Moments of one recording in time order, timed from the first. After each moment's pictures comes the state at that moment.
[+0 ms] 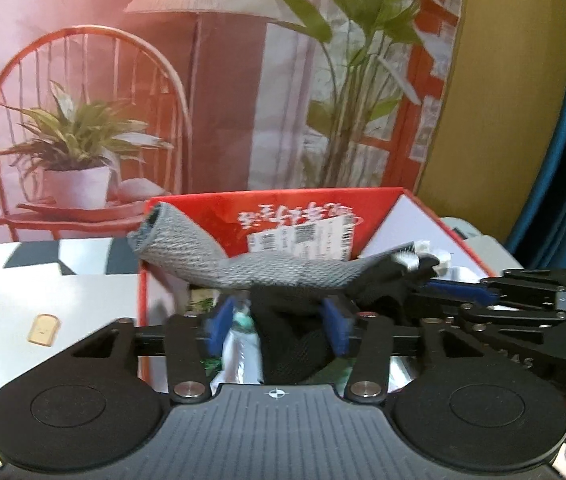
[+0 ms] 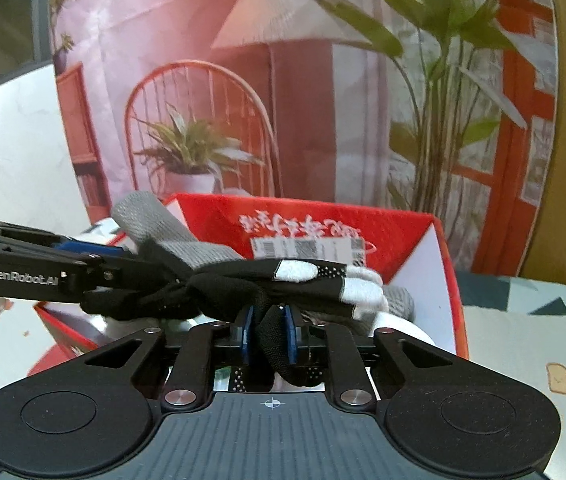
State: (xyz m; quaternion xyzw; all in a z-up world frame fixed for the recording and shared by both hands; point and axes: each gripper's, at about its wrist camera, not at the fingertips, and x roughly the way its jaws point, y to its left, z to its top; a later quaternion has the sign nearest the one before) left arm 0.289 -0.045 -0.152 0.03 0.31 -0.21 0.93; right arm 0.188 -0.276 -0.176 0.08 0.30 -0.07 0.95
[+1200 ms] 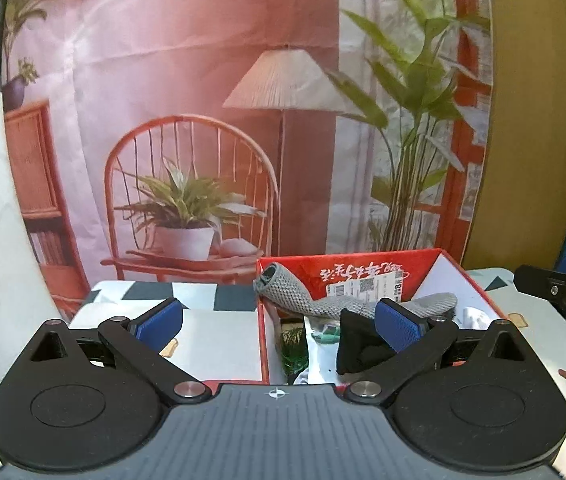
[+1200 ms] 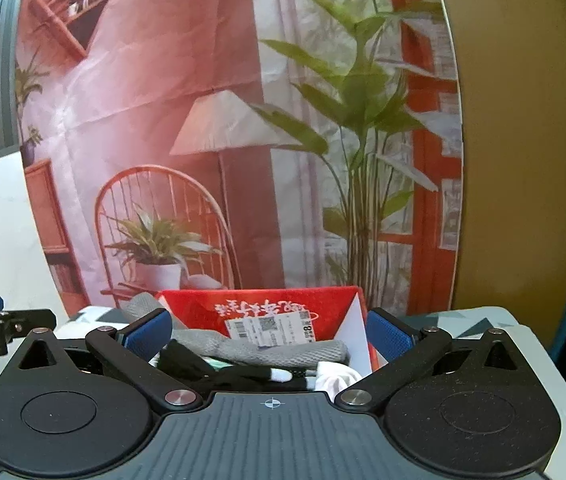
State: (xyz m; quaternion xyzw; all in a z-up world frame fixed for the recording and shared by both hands) left arm 0.179 -0.012 -0.066 0.04 0.22 -0.09 0.97; right arm 0.099 -0.254 -0.082 0.11 0.19 -0.16 0.96
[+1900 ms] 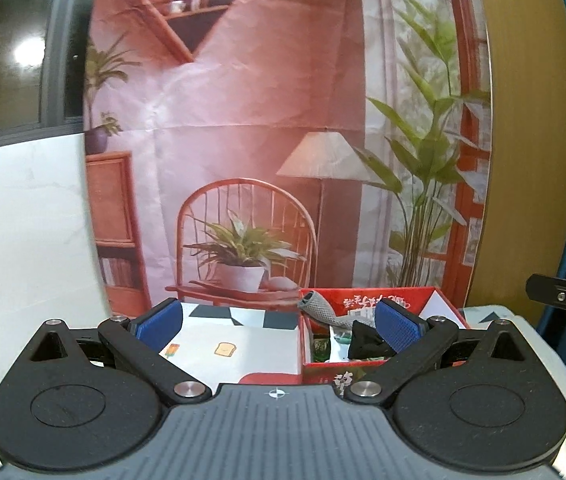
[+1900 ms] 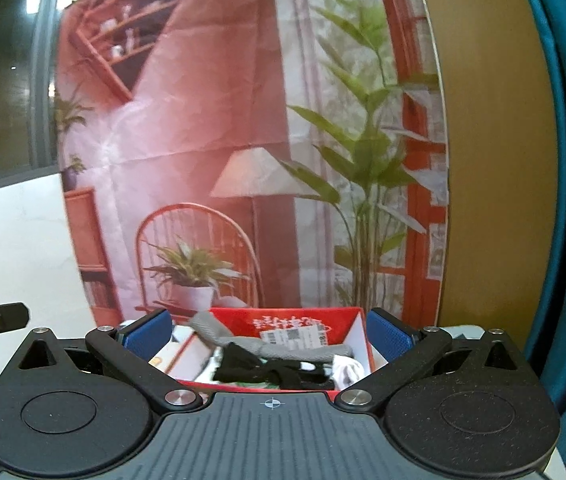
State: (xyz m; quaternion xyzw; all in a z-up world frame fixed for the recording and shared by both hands) left arm 0.008 0.012 0.004 0.02 0.15 -0.02 0.99; right arm -0.023 -0.177 0.002 0.09 0.15 -0.15 0.97
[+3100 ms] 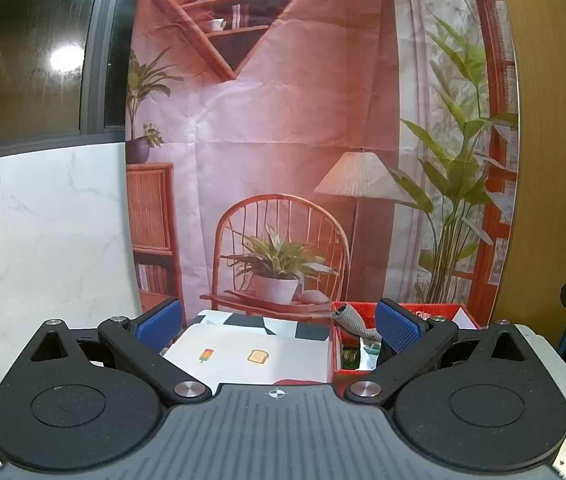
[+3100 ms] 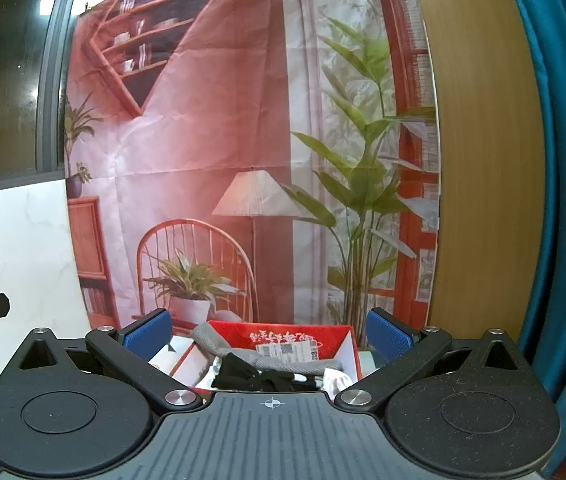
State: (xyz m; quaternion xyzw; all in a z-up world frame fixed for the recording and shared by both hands) left arm -0.017 0.023 0.015 0.01 0.13 0.03 0.99; right arm -0.048 -0.160 0.020 0.06 0.13 -0.17 0.98
